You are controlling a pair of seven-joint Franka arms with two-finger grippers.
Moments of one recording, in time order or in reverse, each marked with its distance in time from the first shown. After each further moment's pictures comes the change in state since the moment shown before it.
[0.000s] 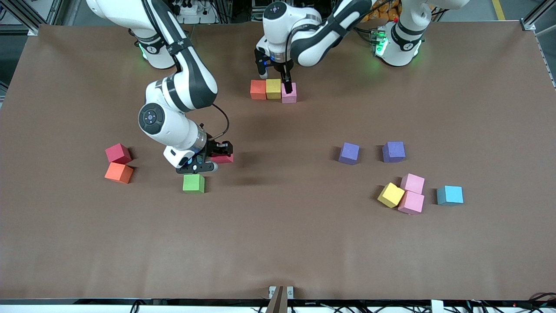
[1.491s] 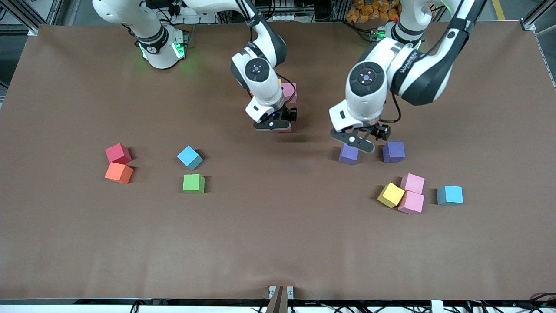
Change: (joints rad) left arm 0.265 -0.168 0.383 0.298 -0.272 -0.404 0.042; right arm 0.481 0.164 0.004 -0.022 0.000 0.305 0.518
